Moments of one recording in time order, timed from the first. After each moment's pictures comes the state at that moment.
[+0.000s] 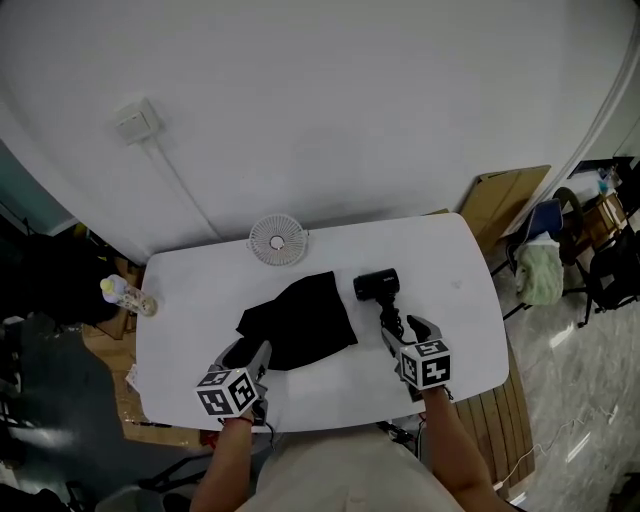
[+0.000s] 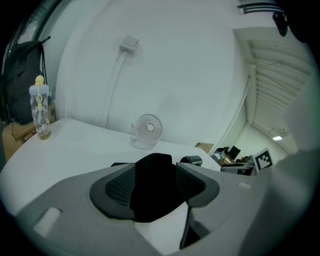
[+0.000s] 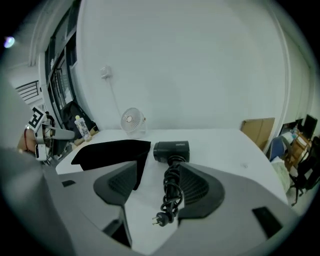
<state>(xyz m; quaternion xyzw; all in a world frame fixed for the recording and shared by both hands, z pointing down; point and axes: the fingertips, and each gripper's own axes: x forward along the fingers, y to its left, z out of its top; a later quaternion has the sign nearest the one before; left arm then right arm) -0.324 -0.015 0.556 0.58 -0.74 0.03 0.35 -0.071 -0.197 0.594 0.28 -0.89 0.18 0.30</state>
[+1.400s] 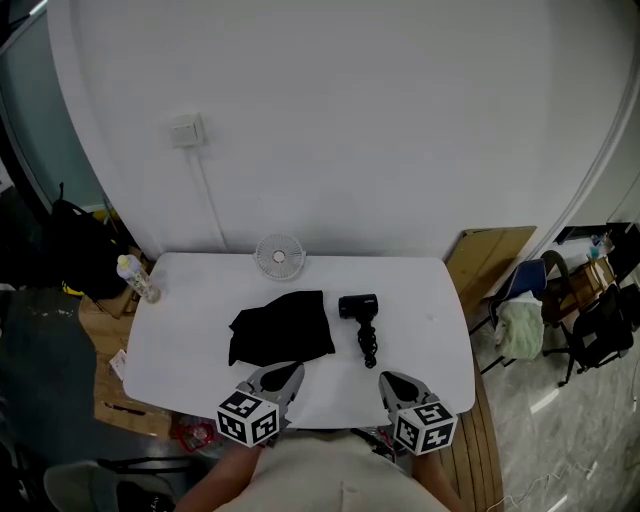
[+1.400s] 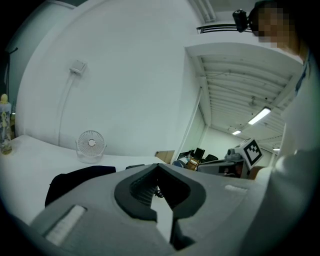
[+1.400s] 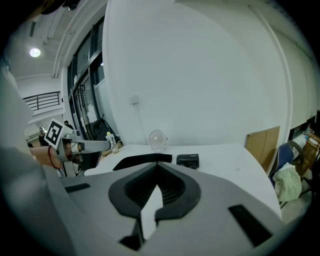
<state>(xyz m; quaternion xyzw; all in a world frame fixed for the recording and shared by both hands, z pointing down) -0.144 -0.002 0.452 0.74 -0.63 -0.01 0.22 0.002 -0.081 0.474 0.23 -0.94 0.16 0.20</state>
